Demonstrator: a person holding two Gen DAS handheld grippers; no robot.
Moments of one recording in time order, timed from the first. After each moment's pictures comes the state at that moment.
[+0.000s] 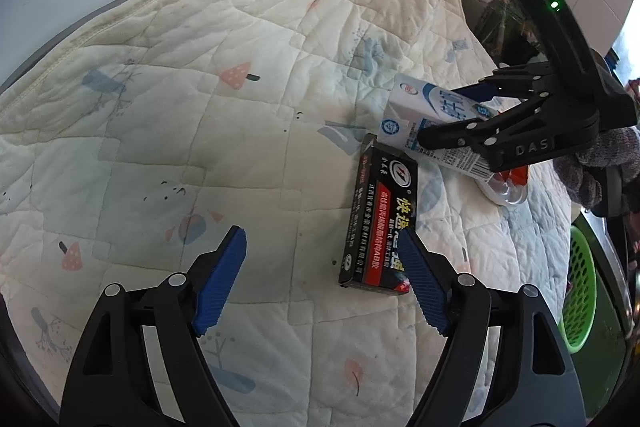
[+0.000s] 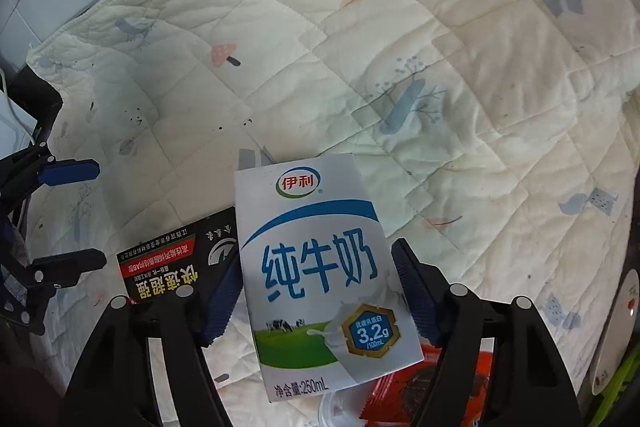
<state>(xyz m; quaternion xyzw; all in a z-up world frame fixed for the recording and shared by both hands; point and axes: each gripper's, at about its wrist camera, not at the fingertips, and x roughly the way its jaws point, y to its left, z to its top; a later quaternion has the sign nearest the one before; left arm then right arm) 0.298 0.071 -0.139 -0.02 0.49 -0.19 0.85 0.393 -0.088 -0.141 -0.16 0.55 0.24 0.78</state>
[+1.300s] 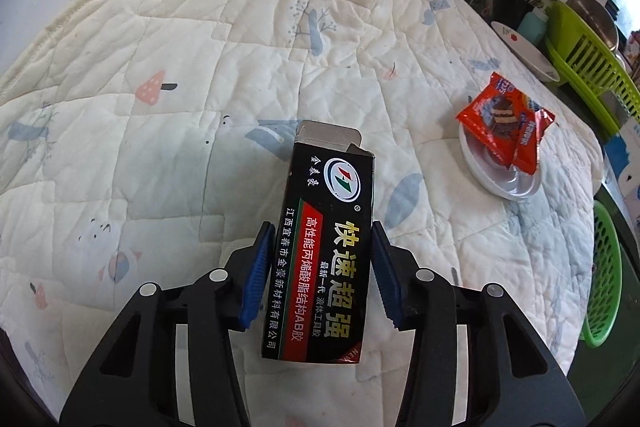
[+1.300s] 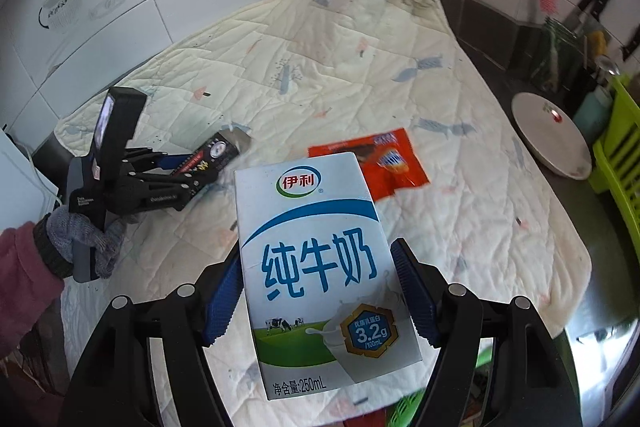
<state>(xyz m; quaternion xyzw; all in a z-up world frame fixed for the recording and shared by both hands) 0.307 0.003 -0.161 0.05 0.49 -0.19 0.85 0.196 -0.219 -0.069 0.00 0.48 0.10 0.87</state>
